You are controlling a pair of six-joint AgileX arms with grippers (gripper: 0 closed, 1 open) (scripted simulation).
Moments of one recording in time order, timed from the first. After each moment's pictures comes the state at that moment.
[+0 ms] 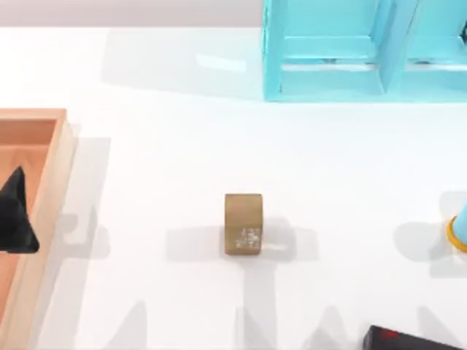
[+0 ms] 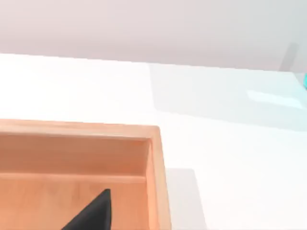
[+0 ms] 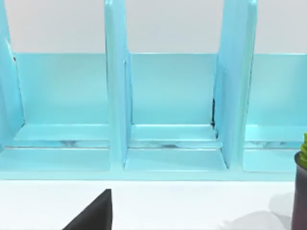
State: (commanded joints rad) left arm -0.11 0.32 0.29 -0.20 0.00 -0.11; right arm 0.00 0.00 0.00 0.00 0.00 0.00
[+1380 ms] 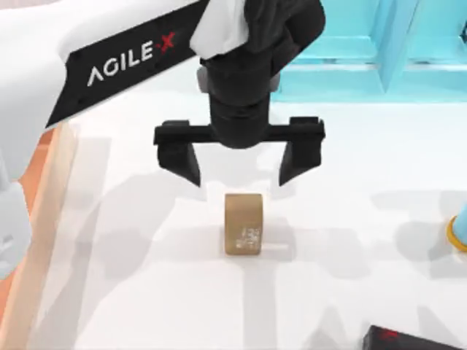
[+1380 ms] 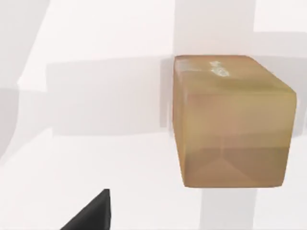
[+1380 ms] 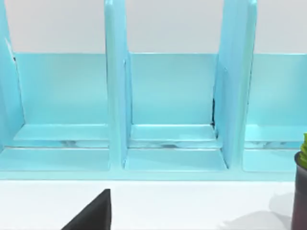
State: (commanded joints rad) left arm -0.74 2.13 1.93 -1.35 0.00 -0.71; right arm 0.00 0.00 0.00 0.00 0.00 0.00
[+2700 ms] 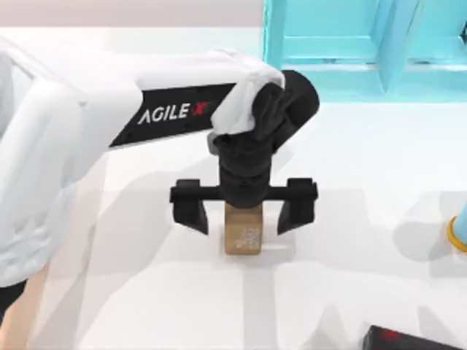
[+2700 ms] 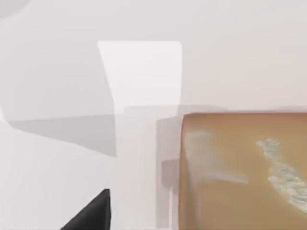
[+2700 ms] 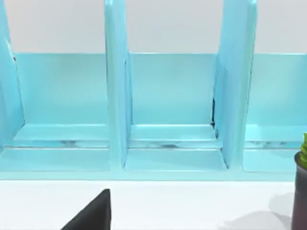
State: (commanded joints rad) left arm -0.75 2.22 1.65 -1.01 0.00 -0.72; right arm 0.00 0.00 0.00 0.00 0.00 0.00
